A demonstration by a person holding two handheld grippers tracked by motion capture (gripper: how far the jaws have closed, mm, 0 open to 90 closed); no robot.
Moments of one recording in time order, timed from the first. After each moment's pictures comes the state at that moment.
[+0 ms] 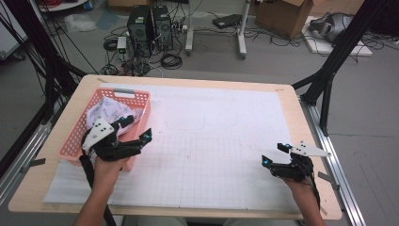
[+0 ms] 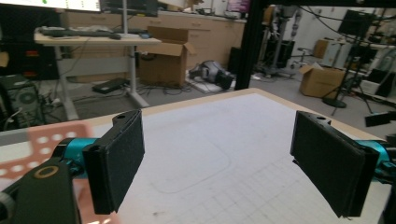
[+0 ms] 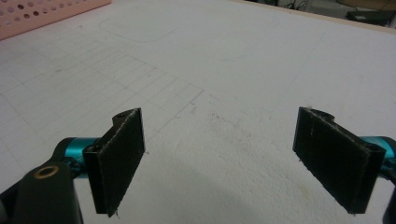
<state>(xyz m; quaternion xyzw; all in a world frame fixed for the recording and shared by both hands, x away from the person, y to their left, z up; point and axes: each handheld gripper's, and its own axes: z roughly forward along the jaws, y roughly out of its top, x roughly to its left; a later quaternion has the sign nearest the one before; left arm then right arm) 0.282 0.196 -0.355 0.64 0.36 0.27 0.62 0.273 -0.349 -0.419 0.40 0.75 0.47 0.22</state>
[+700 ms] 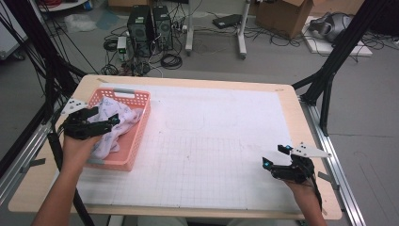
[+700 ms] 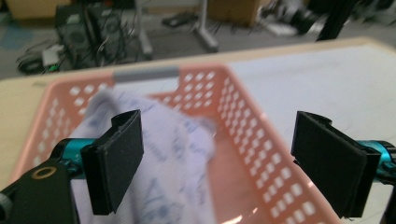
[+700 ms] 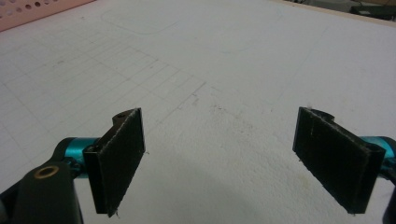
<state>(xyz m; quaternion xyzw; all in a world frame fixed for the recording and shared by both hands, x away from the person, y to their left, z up) 0.333 0.272 -0.349 0.68 0.49 0.29 0.46 0.270 -0.350 -0.419 0.40 0.76 0.46 0.21</state>
